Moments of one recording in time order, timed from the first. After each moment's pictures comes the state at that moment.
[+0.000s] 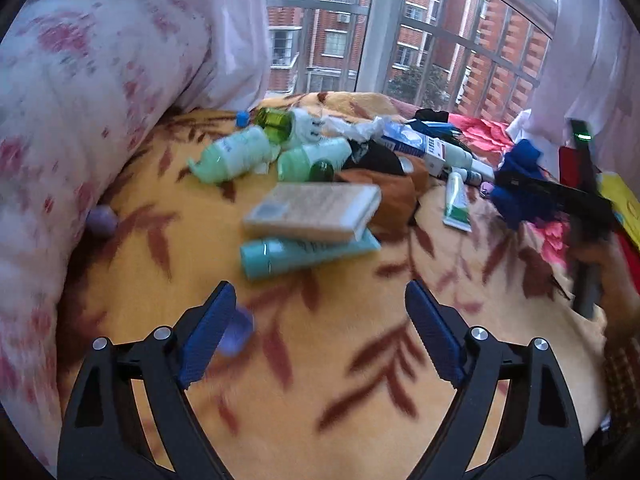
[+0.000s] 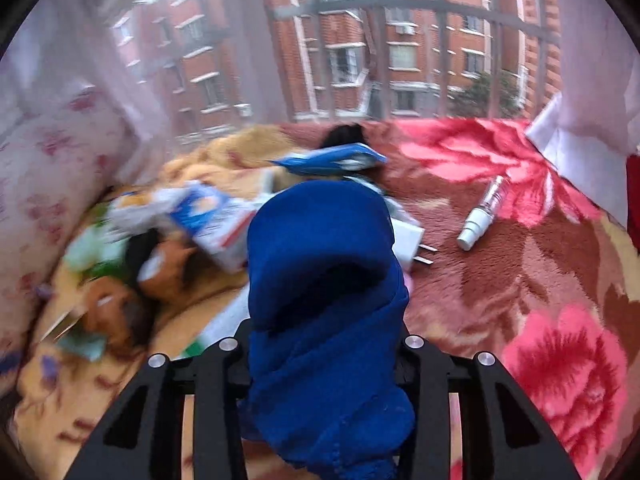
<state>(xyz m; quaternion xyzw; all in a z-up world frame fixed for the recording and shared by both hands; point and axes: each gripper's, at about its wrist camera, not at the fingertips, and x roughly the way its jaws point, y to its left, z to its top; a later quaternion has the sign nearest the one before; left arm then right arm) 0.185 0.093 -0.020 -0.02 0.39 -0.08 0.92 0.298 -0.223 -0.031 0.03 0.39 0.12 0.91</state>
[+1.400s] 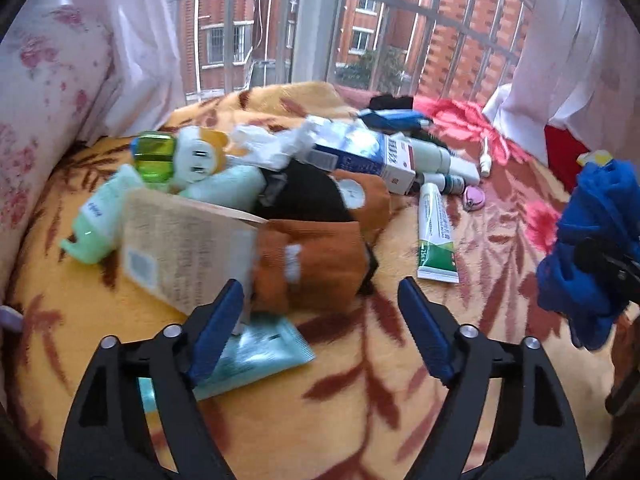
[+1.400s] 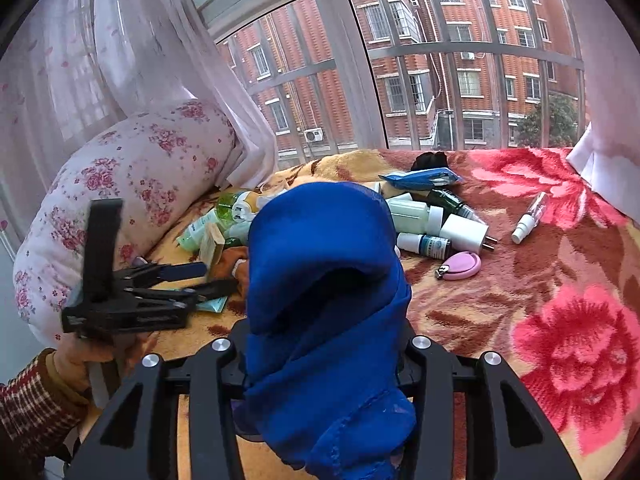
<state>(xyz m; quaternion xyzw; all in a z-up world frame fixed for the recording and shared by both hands) 0.278 0.013 -0.044 0.00 0.40 -0.15 0.90 0.228 -0.214 -0.007 0.07 0.33 0.23 0.91</state>
